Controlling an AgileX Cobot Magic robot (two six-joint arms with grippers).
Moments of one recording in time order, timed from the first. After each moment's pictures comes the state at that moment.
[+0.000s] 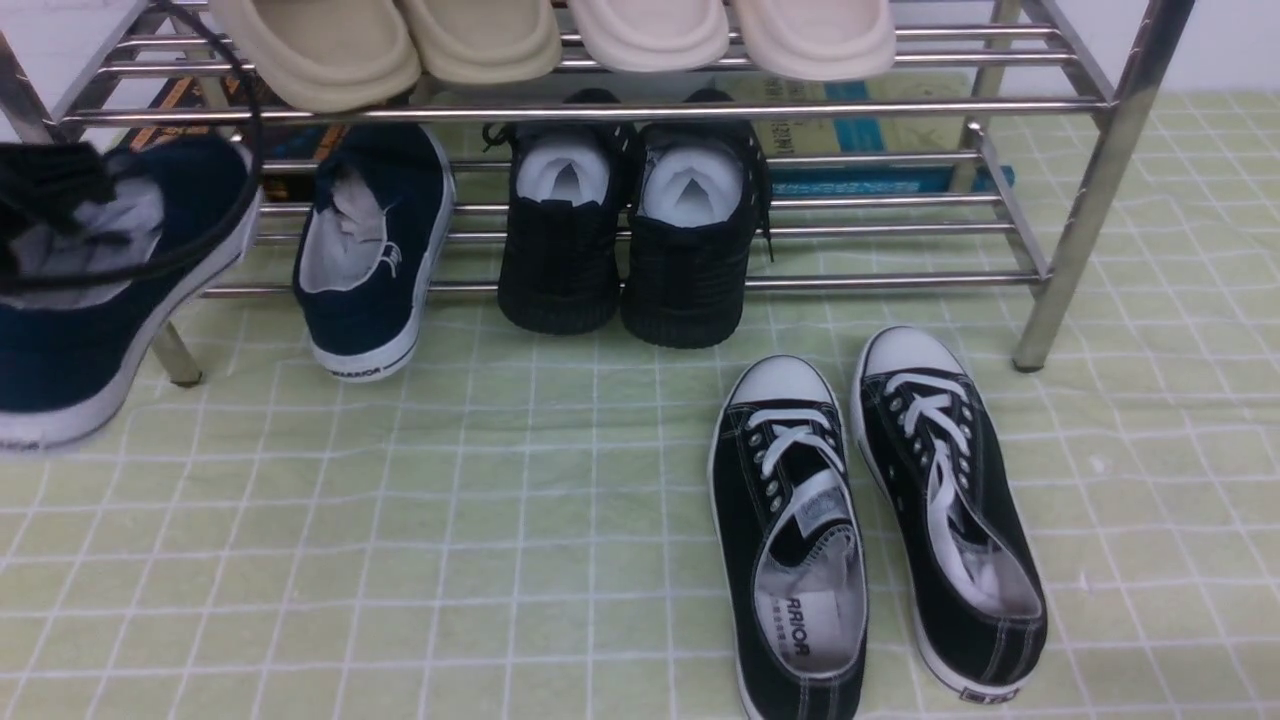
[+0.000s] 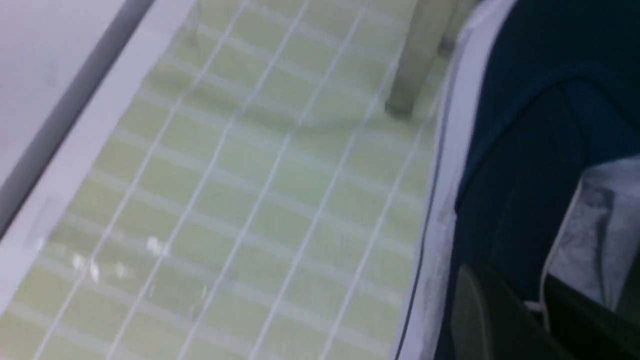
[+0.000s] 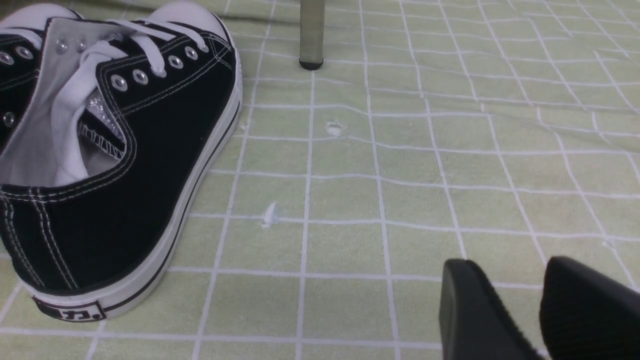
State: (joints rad) right arm -0.02 -0.01 0.01 0.02 0.39 -0.04; left arm -0.05 1.25 -1.21 0.29 0.94 -0.51
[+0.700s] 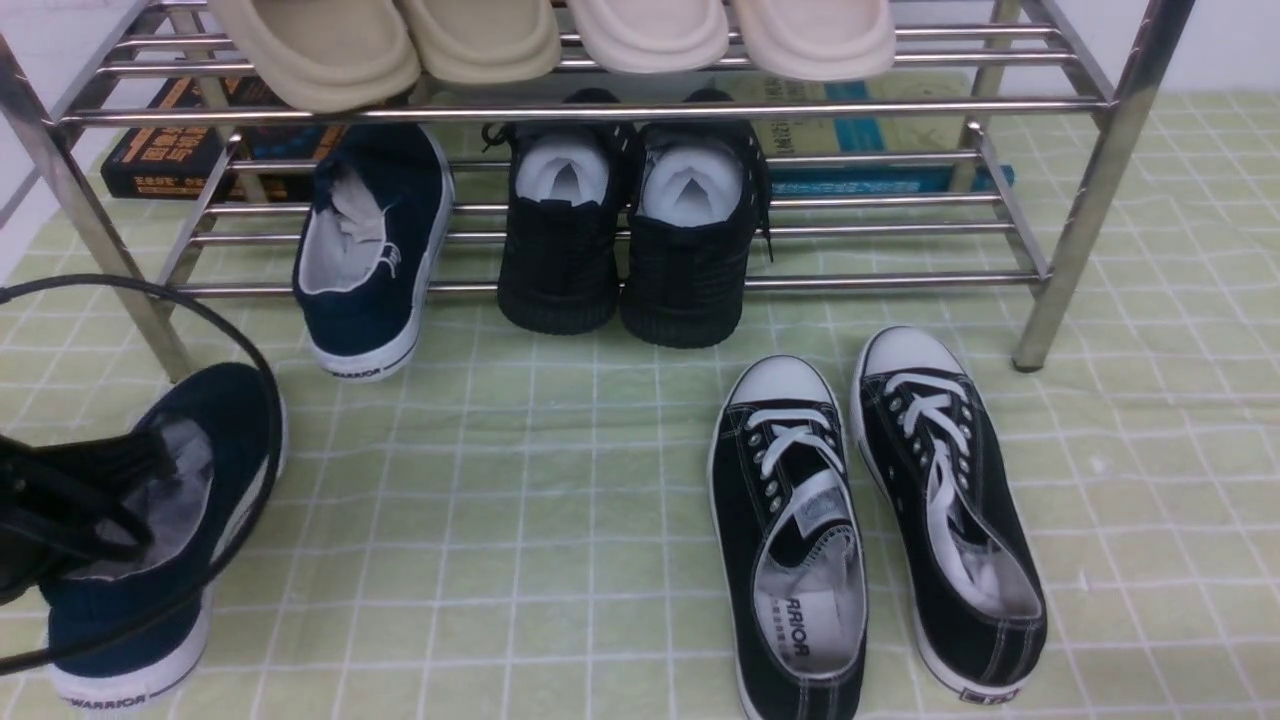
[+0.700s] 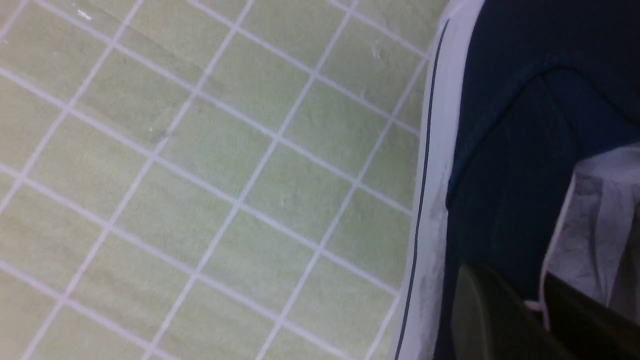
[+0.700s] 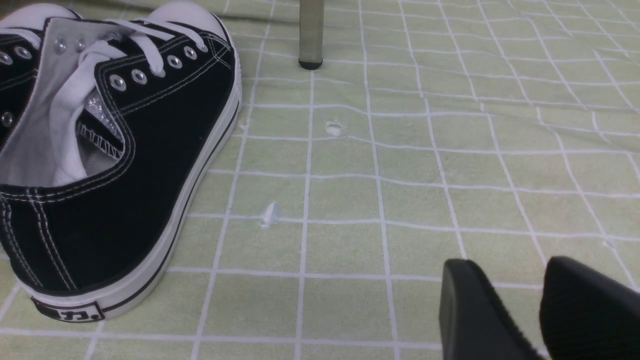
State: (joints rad) right arm -0.02 -0.01 0.01 0.02 0.39 -0.04; left arm -0.05 1.12 -0.68 0.27 0.63 -0.72
